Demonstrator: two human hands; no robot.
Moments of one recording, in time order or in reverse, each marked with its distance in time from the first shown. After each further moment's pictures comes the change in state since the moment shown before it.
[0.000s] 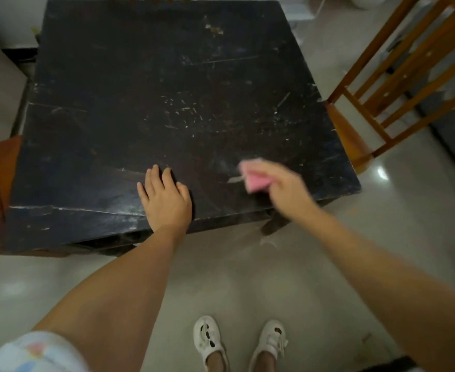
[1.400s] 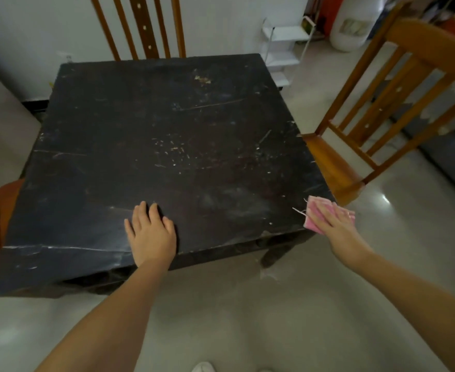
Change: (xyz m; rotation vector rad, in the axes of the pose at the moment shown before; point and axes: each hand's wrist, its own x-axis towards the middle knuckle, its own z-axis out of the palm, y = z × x) left_hand 0.000 0.002 0.001 0.079 -0.055 -0.021; right_hand -0.054 0.130 -0.114 -0.961 -0.153 0.104
